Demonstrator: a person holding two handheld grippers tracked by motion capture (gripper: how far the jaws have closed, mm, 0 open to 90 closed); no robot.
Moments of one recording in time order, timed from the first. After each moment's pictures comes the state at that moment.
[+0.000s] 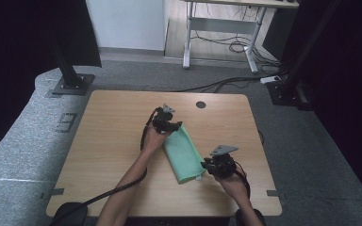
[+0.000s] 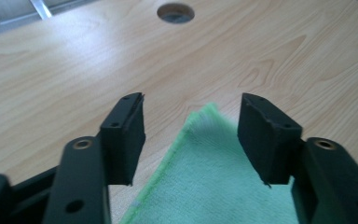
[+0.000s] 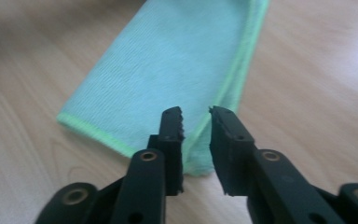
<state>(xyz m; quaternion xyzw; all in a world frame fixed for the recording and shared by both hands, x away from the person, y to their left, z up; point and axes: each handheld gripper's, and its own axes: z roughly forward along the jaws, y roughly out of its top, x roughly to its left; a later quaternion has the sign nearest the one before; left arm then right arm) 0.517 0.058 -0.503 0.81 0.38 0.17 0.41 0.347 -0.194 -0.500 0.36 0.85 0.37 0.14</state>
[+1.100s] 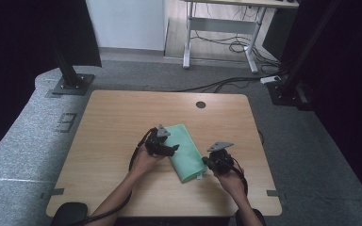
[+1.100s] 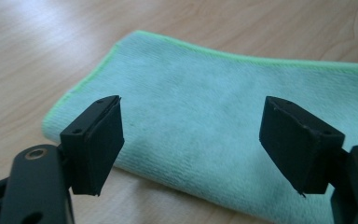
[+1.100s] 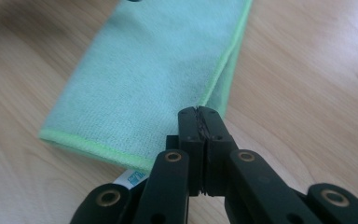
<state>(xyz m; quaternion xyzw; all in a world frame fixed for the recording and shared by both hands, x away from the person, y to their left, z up) 0.428 0.072 -0.521 0.85 0.33 0.17 0.39 0.361 -0.187 -0.503 0.38 0.85 0.33 0.15</state>
